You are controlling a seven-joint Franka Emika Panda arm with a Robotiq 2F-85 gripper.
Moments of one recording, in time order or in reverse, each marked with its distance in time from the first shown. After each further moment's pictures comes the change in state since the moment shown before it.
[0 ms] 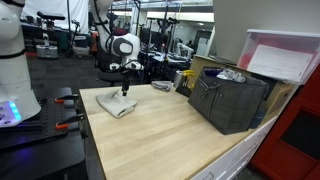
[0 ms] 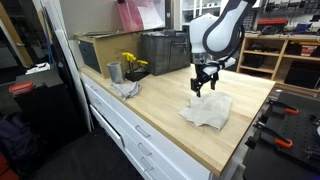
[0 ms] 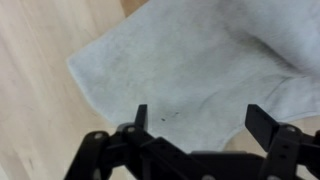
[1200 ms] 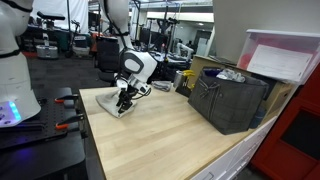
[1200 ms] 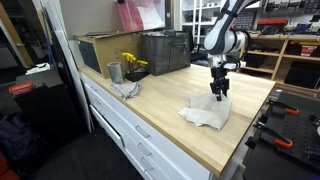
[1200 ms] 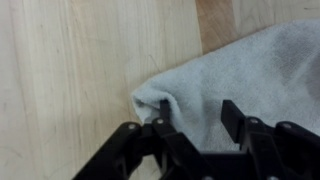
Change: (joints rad) arm -0.372 0.156 0.098 0.097 0.311 -0.202 -0.753
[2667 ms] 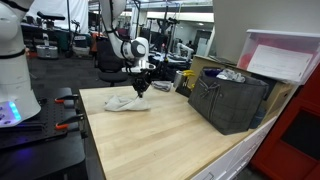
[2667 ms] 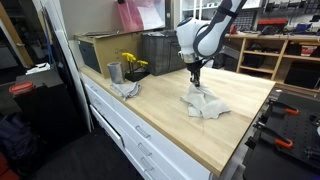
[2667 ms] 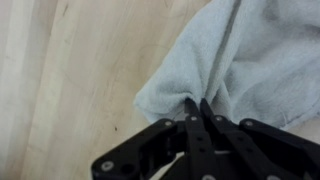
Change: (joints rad) arm 0.358 -0.002 -0.133 0.159 -0.634 0.115 0.307
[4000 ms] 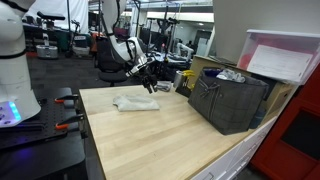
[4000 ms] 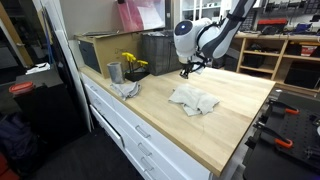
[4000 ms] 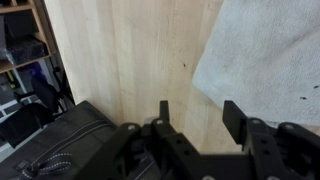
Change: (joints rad) arm 0.088 0.027 -0.089 0.066 -0.653 0.068 0.835
